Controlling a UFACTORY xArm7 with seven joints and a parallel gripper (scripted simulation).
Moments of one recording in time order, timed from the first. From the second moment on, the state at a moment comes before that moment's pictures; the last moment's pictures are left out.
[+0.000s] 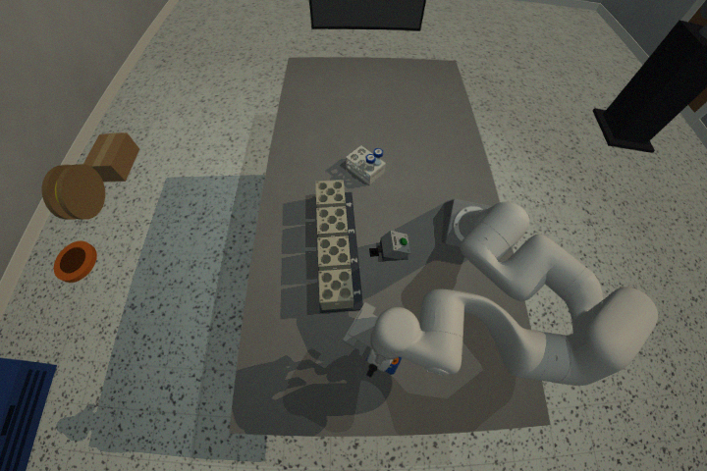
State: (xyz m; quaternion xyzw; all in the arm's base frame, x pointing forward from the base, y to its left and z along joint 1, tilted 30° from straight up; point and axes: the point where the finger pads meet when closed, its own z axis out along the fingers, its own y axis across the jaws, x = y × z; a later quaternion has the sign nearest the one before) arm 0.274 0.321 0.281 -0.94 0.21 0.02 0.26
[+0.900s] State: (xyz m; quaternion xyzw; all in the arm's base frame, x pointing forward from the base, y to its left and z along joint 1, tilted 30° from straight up) arm 0.276 0.336 0.256 -0.94 0.21 0.02 0.26
